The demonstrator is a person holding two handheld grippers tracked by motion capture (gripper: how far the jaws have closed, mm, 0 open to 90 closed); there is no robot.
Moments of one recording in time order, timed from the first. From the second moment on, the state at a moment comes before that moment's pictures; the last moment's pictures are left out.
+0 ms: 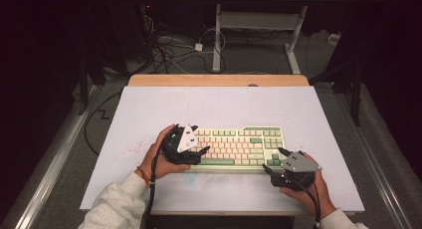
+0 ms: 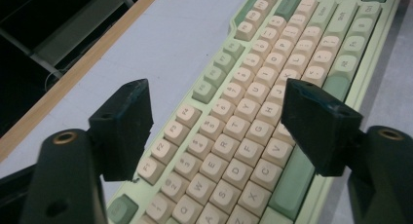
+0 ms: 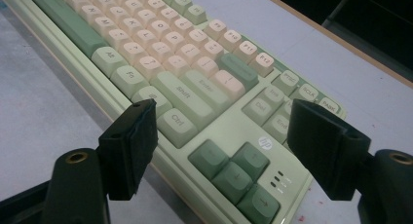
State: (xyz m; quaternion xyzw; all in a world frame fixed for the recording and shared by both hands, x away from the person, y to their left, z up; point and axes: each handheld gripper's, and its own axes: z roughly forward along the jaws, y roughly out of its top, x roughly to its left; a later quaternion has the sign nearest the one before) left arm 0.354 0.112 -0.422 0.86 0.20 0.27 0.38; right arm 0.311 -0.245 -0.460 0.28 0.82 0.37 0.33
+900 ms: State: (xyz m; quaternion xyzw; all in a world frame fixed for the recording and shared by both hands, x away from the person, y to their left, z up) left arm 0.329 0.175 -0.456 0.86 0.24 0.28 0.36; right arm 0.314 -0.245 -0.457 0.29 0.82 0.38 0.33
